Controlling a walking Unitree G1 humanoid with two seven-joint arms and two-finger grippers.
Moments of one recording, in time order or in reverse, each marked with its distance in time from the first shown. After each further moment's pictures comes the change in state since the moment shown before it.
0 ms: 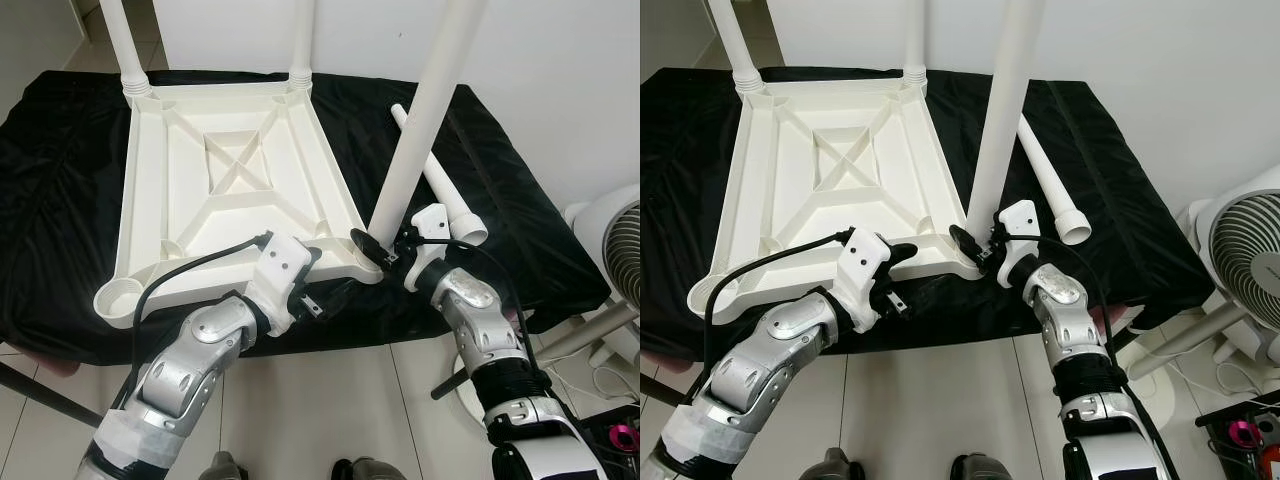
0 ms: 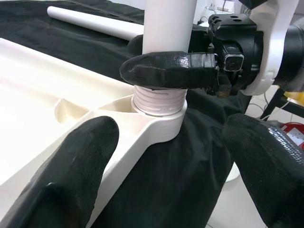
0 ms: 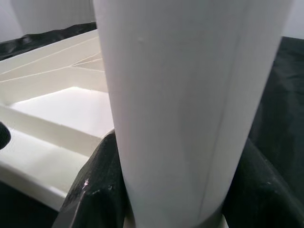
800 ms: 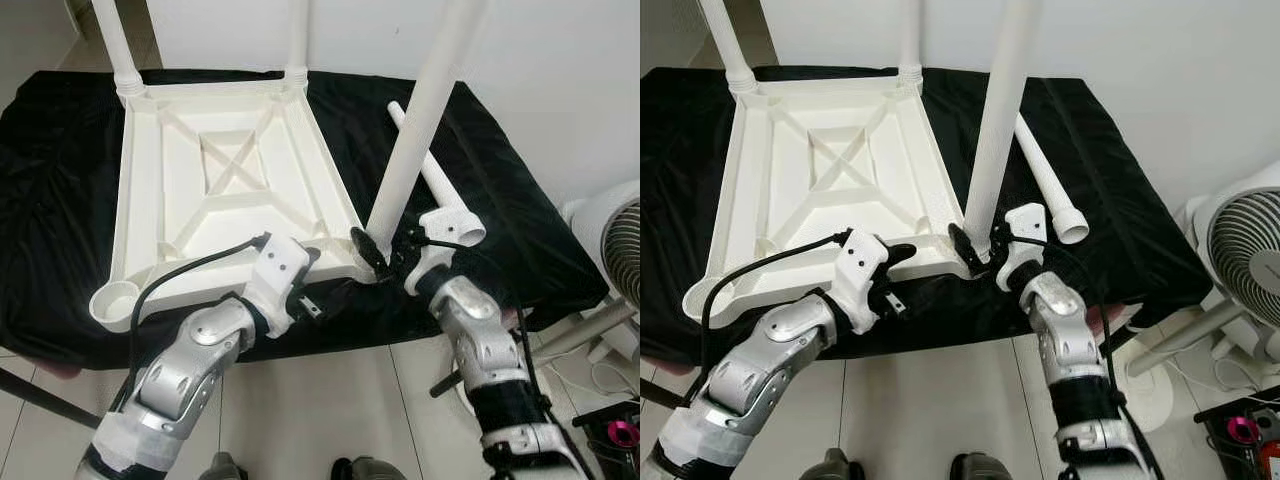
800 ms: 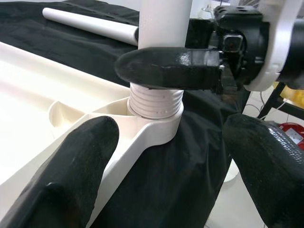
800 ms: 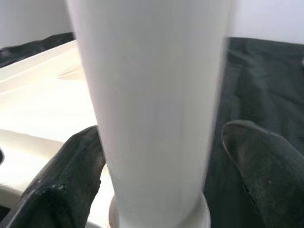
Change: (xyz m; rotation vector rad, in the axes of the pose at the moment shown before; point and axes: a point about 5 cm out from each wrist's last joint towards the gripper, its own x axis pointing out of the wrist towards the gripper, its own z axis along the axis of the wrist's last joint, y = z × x) left arm -0.002 -0.002 0.001 -0.001 -0.011 -0.006; right arm -0.005 0.005 0.011 0.017 -0.023 -0.032
